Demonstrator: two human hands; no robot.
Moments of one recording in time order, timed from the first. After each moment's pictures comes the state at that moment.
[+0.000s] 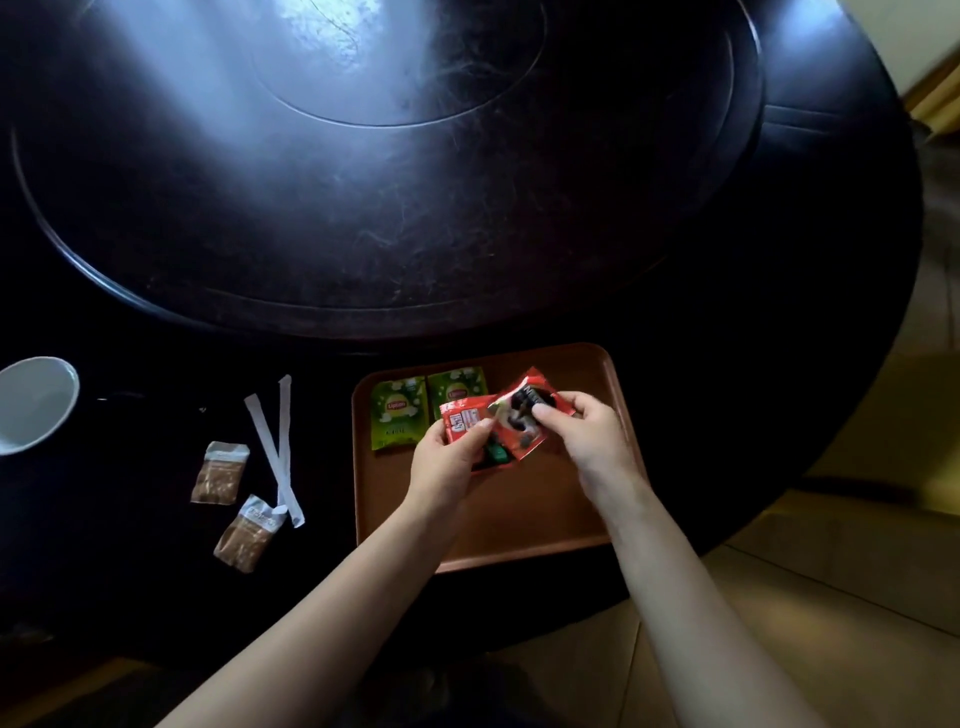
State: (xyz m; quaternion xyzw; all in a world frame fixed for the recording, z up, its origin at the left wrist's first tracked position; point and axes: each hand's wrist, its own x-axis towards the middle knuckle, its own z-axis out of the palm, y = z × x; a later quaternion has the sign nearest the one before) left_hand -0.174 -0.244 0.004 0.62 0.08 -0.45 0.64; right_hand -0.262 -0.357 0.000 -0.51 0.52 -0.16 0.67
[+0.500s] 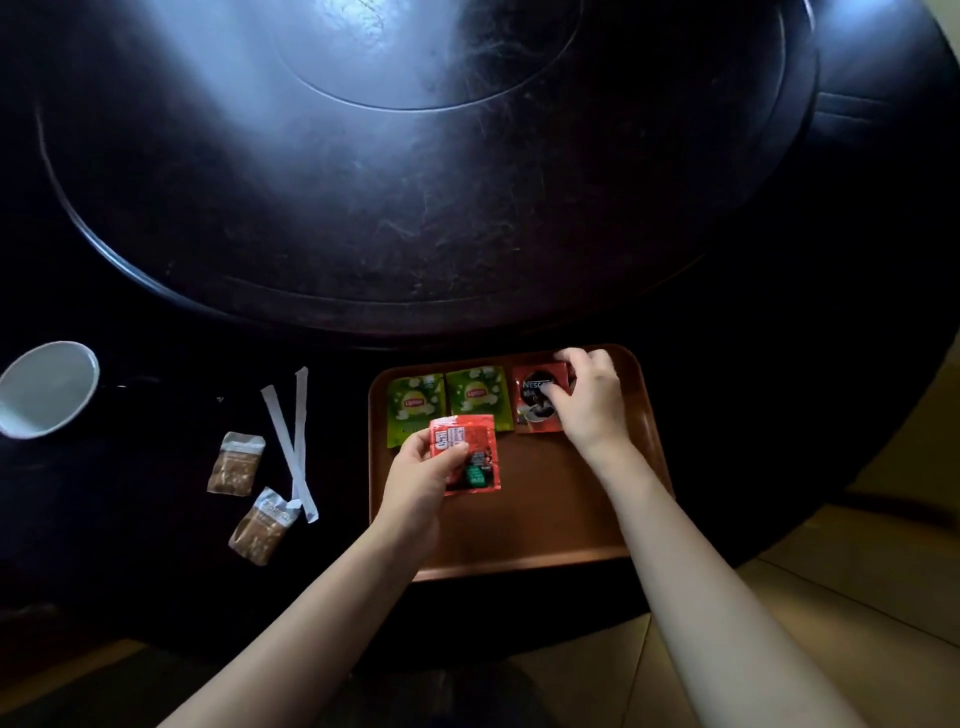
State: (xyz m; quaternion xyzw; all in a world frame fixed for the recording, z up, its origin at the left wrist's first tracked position) left_hand -0.154 -0.213 -0.003 0.66 0.09 -0.43 0.61; right_hand -0.228 -0.384 -0.016 -0.81 0.45 -0.12 0.35
